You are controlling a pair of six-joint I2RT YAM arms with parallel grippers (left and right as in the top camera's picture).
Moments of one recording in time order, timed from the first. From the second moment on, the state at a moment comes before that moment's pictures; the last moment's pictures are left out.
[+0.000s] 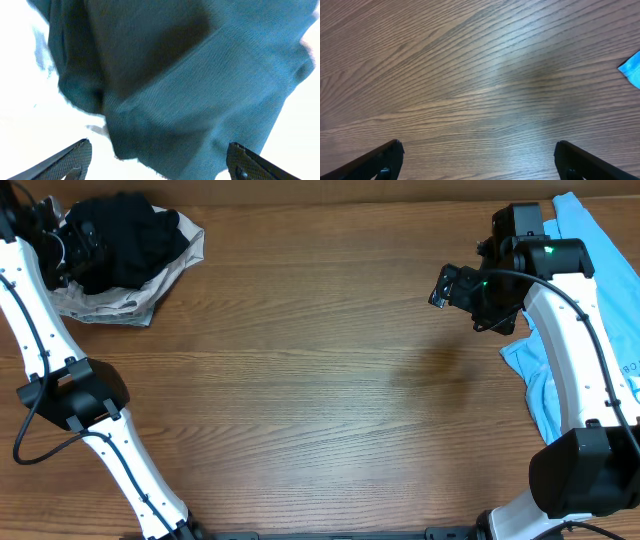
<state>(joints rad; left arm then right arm) 0.47 2.59 2.91 -1.56 0.33 -0.06 0.04 1.77 1.69 -1.21 -0.20 0.39</state>
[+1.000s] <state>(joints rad) 0.35 2.56 2.94 -1.19 0.23 0.22 0.04 1.77 1.69 -1.21 -0.21 0.39</state>
